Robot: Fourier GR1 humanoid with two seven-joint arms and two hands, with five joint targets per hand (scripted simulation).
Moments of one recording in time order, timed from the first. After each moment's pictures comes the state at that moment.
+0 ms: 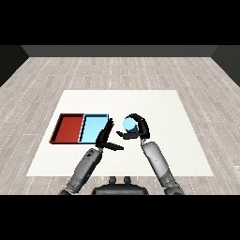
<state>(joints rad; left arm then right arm) -0.29 0.00 -0.37 -1.25 0.23 0.15 -0.26 -0.38 0.00 0.27 -1.48 0.13 -0.30 -0.03</state>
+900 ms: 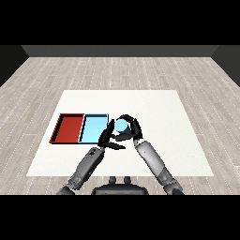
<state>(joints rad) -0.34 0.00 -0.41 -1.14 0.29 0.17 -0.32 -0.45 0.00 0.39 -1.44 0.07 -0.38 -0.05</state>
